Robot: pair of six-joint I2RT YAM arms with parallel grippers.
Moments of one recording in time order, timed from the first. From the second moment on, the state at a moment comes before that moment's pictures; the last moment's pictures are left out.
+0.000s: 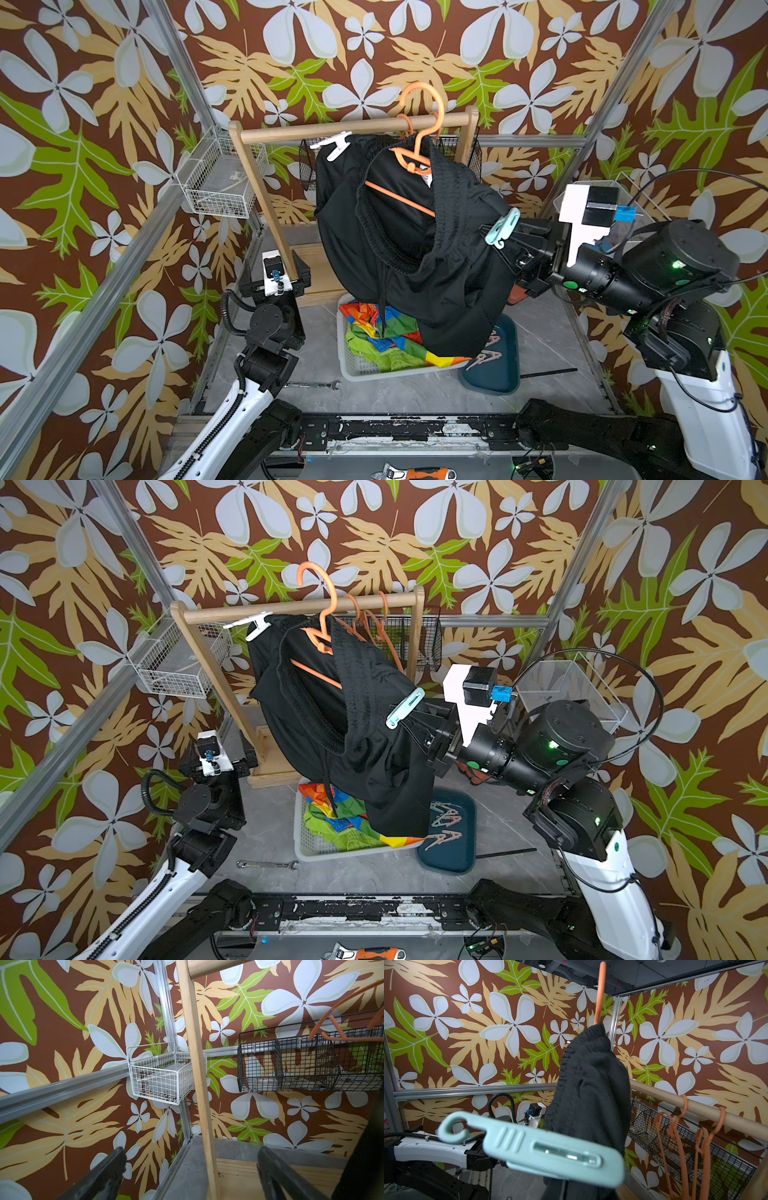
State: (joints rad) left arm -0.40 0.70 0.62 0.38 -0.79 0.33; right arm 0.74 1.10 1.85 -0.57 -0.35 -0.07
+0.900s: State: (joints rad) left arm -0.40 0.68 0.61 0.38 -0.79 0.33; right arm 0.53 1.19 1.28 -0.05 -0.67 0.00
